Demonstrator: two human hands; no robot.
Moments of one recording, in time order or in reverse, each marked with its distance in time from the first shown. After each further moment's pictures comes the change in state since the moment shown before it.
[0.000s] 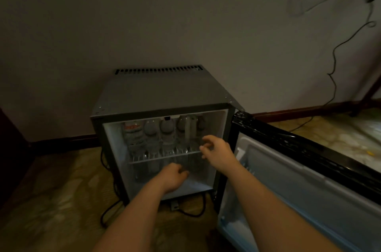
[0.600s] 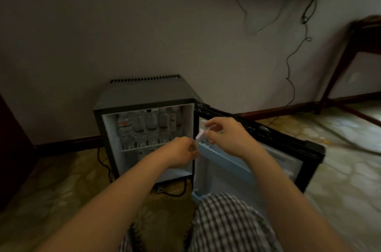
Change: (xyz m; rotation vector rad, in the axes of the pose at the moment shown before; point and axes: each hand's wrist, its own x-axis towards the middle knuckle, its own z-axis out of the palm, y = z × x) left_hand -0.188 0.135 0.030 0.314 0.049 0.306; right_hand -0.211 -0.037 -0.125 -0.136 0.104 -0.171
